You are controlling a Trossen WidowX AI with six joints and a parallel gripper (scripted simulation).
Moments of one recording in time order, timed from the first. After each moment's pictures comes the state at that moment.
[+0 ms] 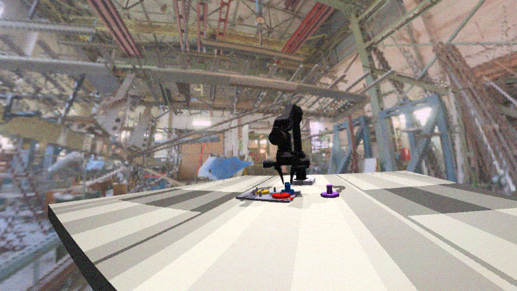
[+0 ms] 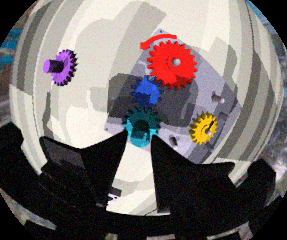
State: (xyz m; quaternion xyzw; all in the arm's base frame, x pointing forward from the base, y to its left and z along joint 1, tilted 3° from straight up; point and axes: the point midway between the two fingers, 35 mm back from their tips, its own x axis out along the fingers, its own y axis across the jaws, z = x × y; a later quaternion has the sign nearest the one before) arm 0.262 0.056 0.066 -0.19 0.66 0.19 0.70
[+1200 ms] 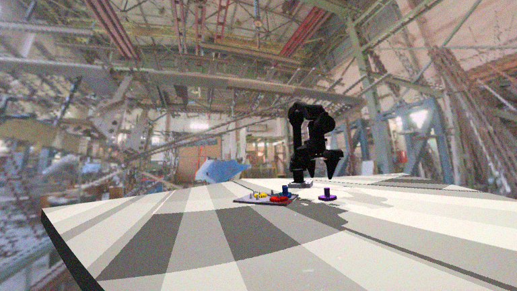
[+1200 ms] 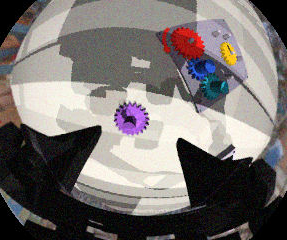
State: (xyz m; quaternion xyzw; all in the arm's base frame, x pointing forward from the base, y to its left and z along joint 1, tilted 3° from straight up) arm 0.249 0.204 0.105 0.20 0.67 -0.17 0.70
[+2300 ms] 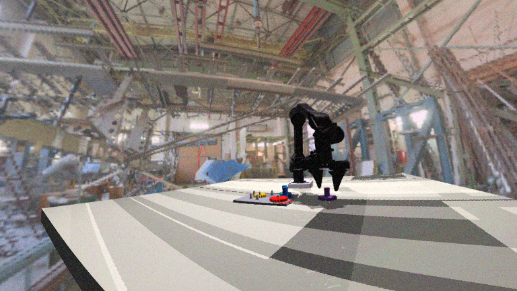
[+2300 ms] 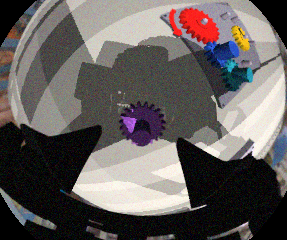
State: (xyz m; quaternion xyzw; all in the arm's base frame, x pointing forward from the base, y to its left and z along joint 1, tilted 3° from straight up) arm 0.250 0.226 0.066 0.24 0.65 -0.20 0.69
